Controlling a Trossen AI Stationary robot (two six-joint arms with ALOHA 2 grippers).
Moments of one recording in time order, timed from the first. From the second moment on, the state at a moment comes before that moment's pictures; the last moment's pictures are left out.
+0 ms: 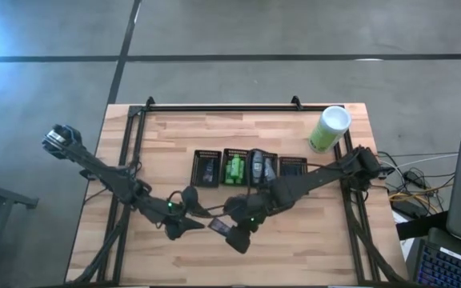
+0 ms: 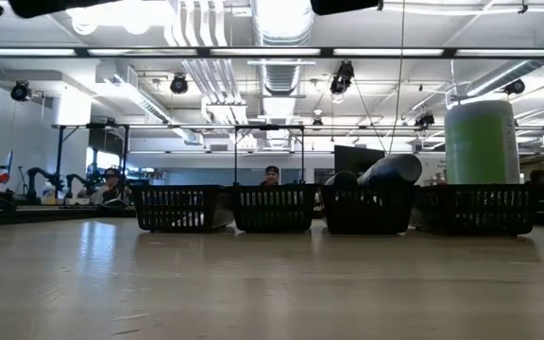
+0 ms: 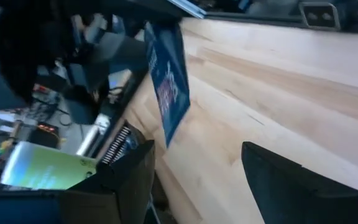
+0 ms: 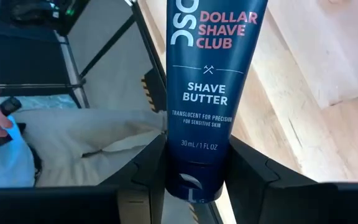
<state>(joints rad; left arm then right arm) -0.58 1.21 0.74 0.07 -0.35 0.70 0.35 1.94 1.79 -0.72 -0.26 1.01</state>
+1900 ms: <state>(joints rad) -0.61 1.28 0.80 -0.14 -0.80 0.16 0.34 1.79 1.79 -0.90 0.15 1.06</state>
